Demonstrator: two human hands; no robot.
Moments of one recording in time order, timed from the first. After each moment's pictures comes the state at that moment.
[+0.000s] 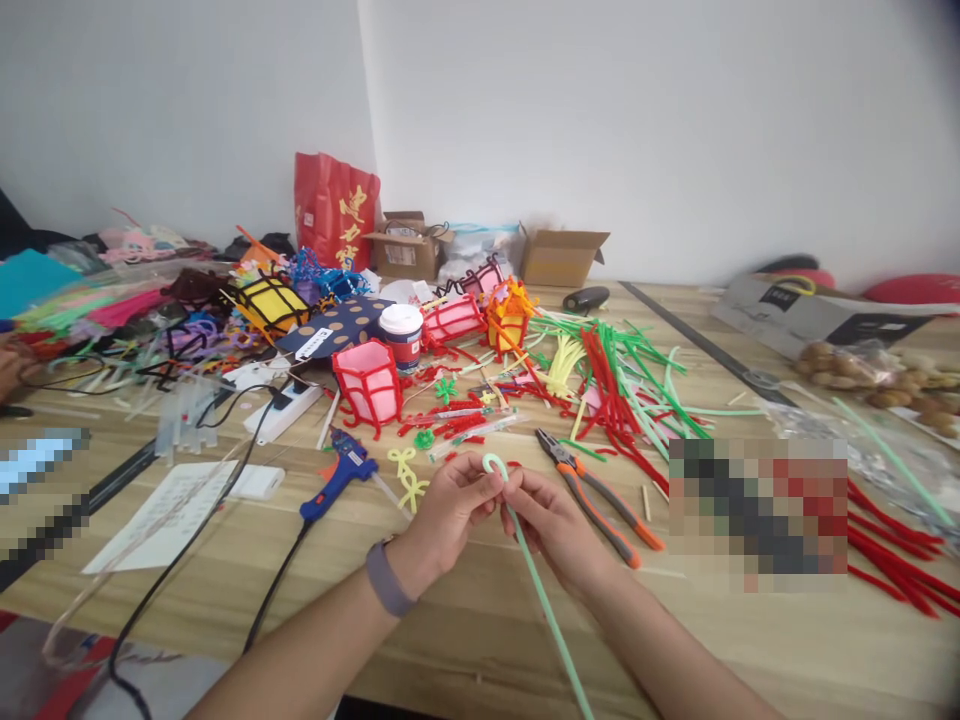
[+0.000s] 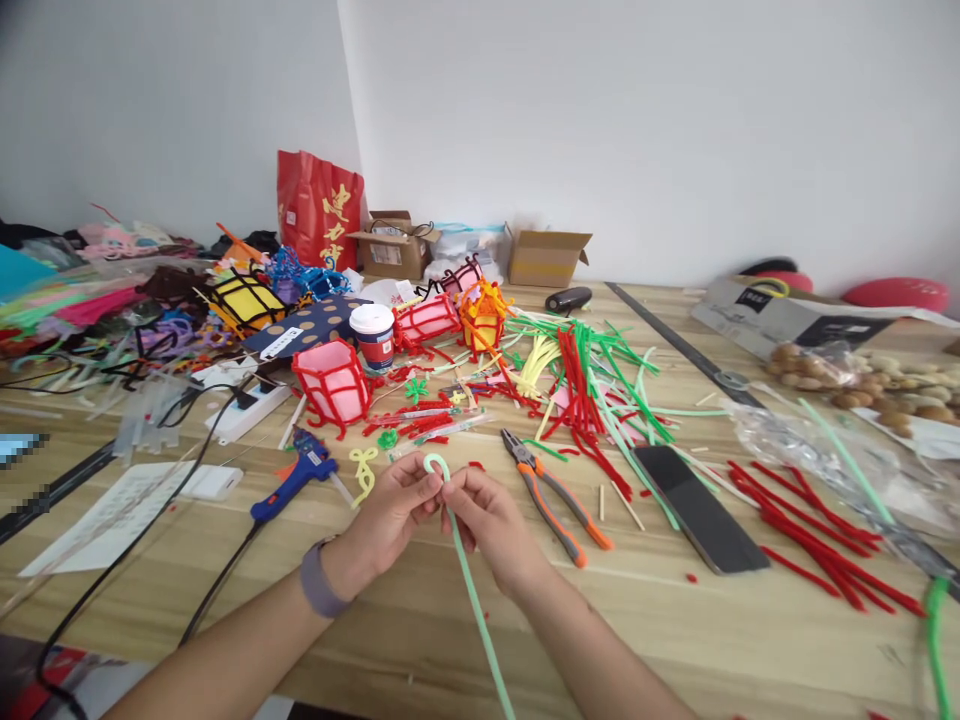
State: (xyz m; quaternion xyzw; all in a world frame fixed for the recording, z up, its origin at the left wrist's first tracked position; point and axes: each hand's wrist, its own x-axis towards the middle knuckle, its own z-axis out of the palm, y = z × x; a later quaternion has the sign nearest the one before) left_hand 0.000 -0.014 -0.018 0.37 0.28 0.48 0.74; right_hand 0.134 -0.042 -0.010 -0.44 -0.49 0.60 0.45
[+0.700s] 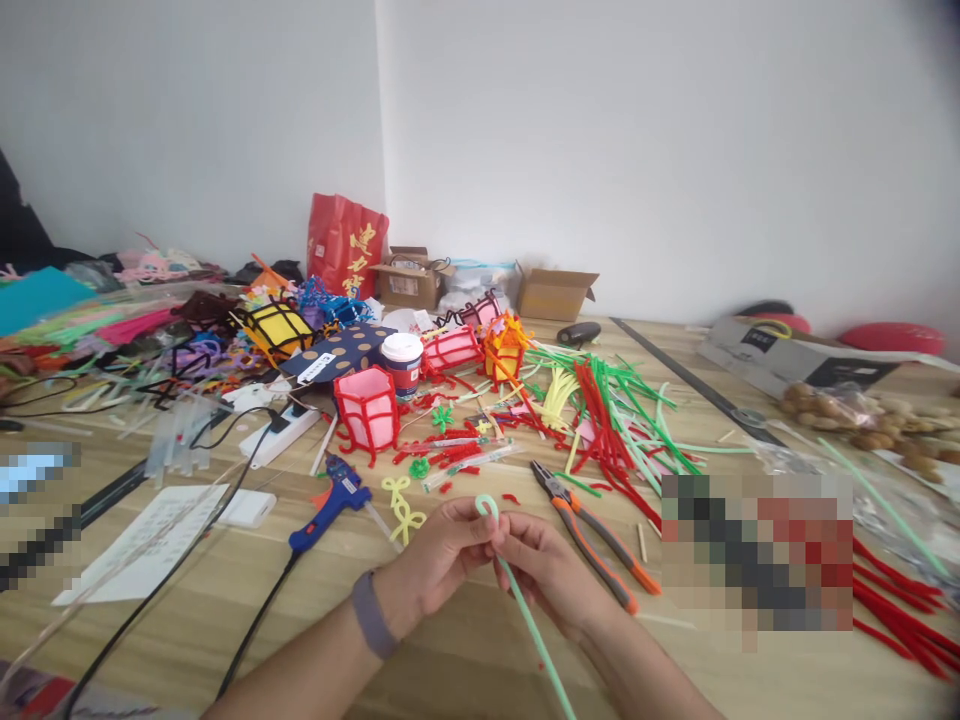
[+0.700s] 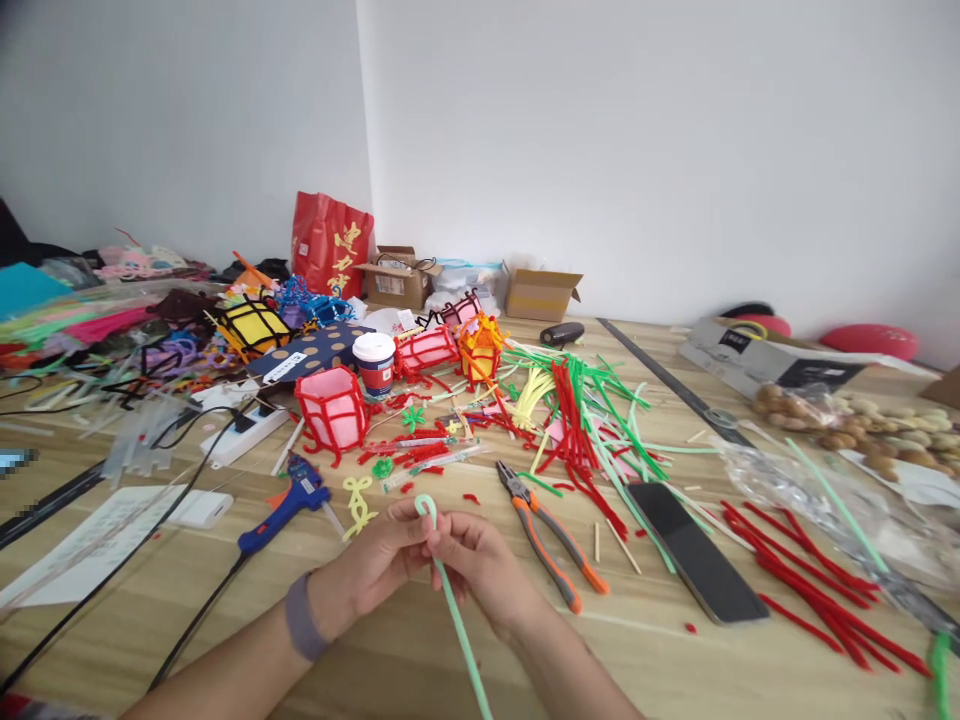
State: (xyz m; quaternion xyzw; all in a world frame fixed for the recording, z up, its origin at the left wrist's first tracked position) left_hand -0.002 -0.017 -0.016 0.37 0.20 0.38 0.82; right_hand 0.135 -0.042 -0.010 -0.41 -0.48 0.67 0.39
